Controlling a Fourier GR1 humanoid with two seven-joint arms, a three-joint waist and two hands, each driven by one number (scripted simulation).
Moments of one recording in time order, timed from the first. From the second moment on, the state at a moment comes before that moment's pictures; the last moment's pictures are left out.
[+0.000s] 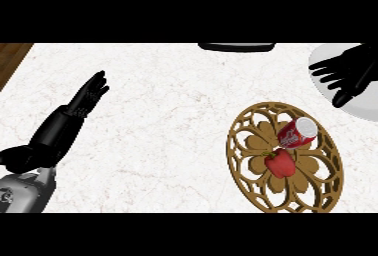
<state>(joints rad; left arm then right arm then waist) -0.22 0.48 -0.22 -1.64 0.20 0.00 -0.04 -1.03 -0.70 0.30 -0.50 -0.53 0.83 0.91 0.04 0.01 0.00</state>
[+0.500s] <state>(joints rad) -0.21 0.44 -0.22 -1.61 0.15 0.00 -0.07 -1.13 -0.66 0.32 -0.29 -0.49 0.93 0.88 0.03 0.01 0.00</state>
